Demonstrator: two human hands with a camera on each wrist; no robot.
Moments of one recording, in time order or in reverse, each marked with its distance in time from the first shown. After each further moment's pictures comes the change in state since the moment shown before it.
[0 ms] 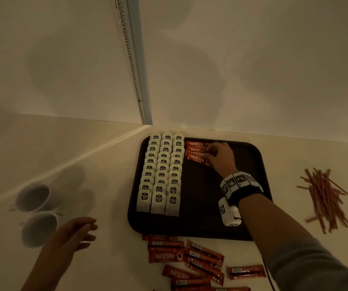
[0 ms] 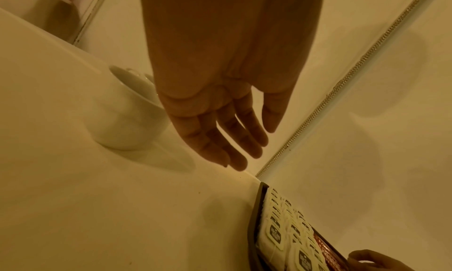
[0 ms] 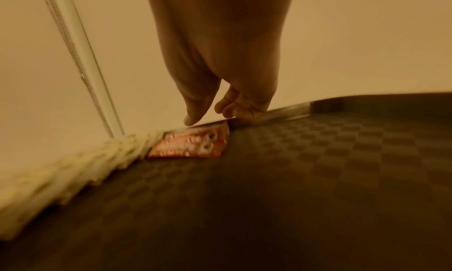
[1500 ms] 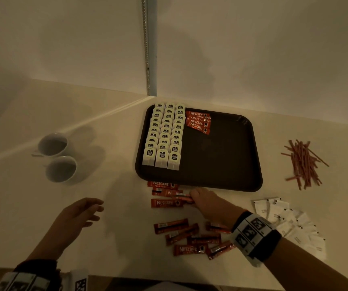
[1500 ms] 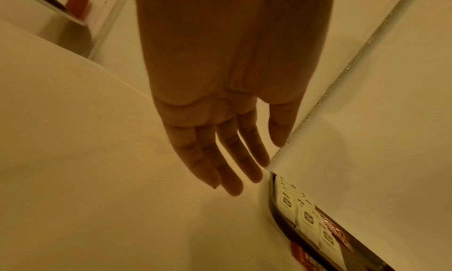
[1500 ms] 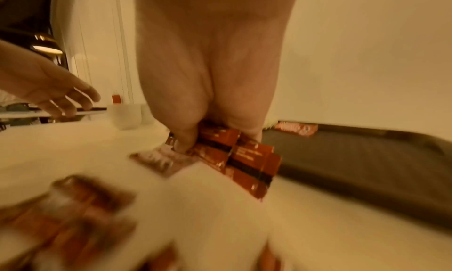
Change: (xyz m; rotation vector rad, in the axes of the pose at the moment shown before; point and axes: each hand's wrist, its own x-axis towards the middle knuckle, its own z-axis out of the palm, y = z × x) left_hand -0.080 -0.039 -0.029 0.195 -0.131 -0.043; right_hand -0.241 0.000 0.003 -0.514 -0.777 -0.348
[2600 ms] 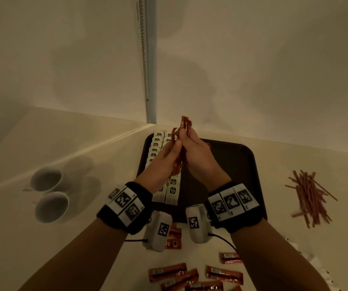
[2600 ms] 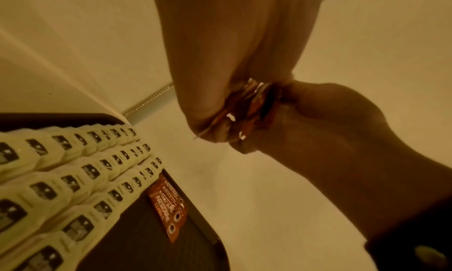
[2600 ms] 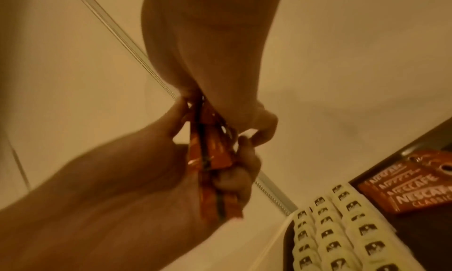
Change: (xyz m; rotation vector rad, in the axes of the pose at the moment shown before) left_hand 0.109 0.203 0.138 -0.431 -0.424 0.308; right_hand 0.064 -0.052 -0.180 1.488 0.541 -0.180
